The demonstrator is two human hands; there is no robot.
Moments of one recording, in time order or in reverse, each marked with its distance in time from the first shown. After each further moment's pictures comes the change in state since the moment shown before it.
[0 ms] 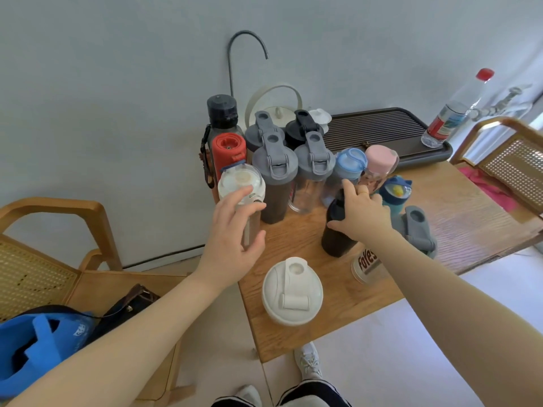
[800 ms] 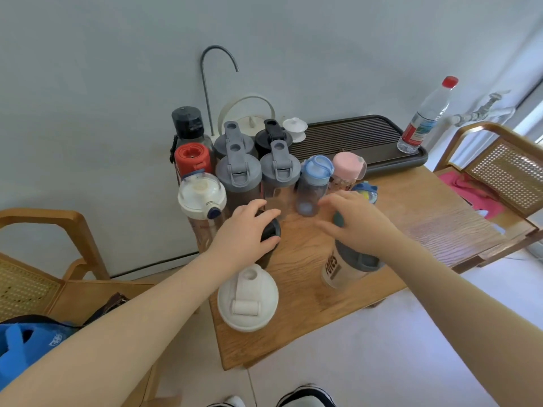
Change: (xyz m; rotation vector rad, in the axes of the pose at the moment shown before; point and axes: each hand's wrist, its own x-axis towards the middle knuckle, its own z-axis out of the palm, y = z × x) left_hand 0.047 0.047 0.055 0.375 -0.443 -0.072; right_hand -0.024 0.067 -0.039 0.197 0.055 -0.475
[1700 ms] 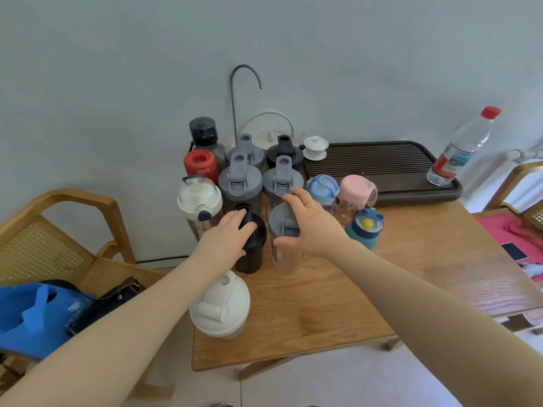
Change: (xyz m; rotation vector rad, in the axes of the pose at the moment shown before) left_hand 0.009 0.015 0.013 0.344 -0.108 -0.246; right_hand 0.052 0.015 0.022 0.028 -0.048 -0.273
